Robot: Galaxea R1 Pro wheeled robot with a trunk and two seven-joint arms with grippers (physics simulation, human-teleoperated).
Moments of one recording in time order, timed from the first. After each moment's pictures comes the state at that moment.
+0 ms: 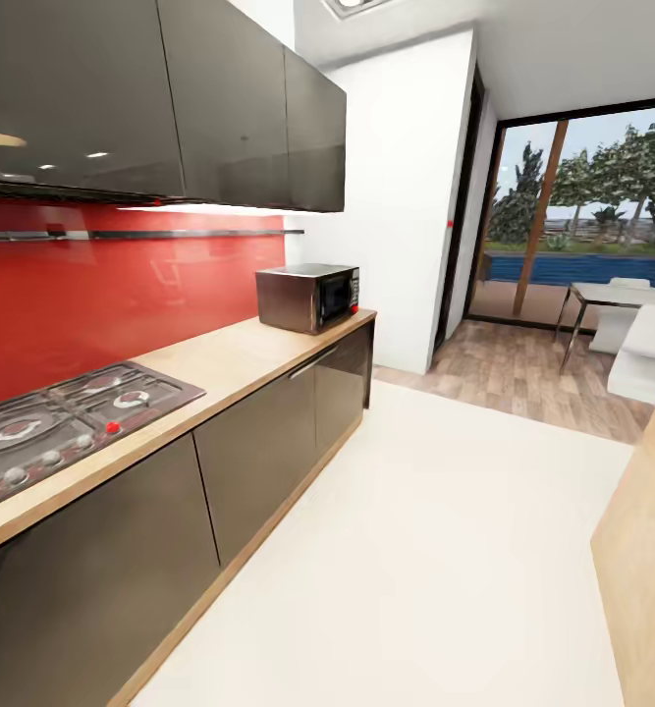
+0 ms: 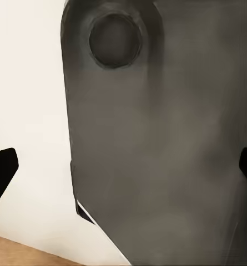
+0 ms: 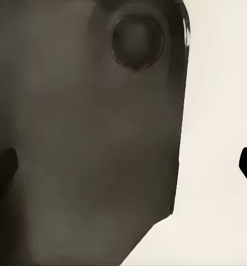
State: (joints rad) left arm 0.00 0.00 0.00 0.00 0.00 0.00 0.00; right arm 0.00 0.00 0.00 0.00 0.00 0.00 0.00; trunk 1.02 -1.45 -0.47
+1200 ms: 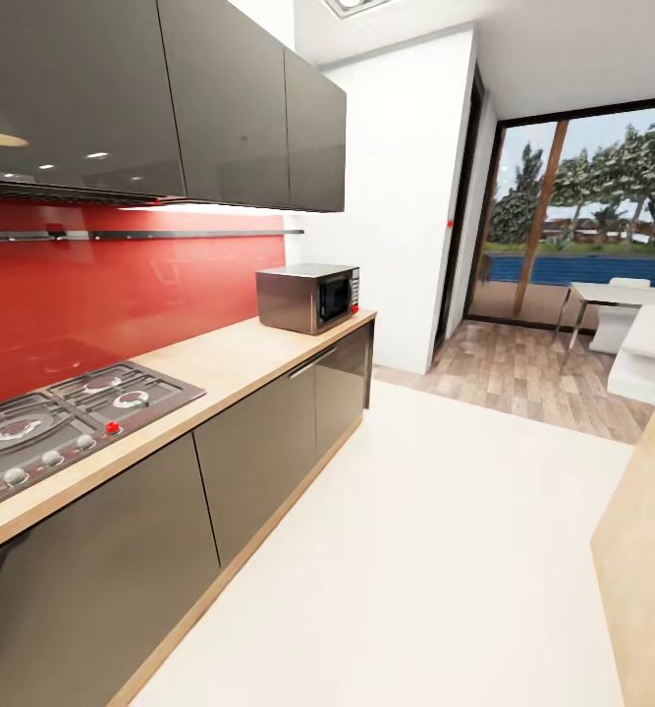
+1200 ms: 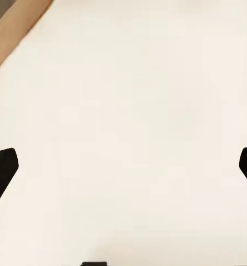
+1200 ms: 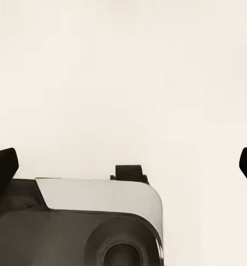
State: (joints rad) left arm 0.00 -0.03 0.00 -0.62 0.00 -0.09 0.00; right arm 0.01 -0.01 -0.01 -0.30 0.00 -0.18 0.00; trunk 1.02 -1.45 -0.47
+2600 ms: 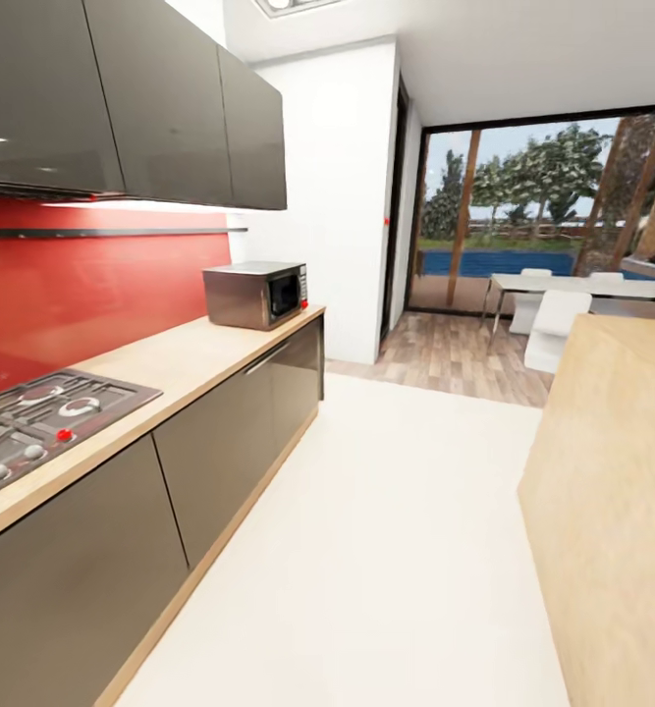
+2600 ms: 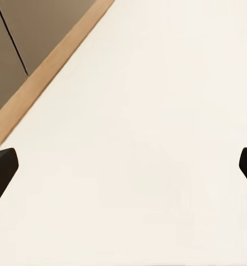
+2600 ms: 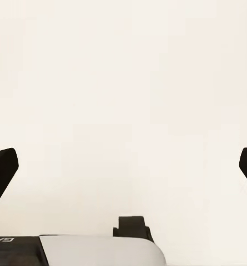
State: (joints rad) left arm 0.00 -0.03 0.00 -0.62 0.00 -0.43 0.00; right arm 0.01 -0.01 -0.01 -0.41 -0.01 -0.22 0.00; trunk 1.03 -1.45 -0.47
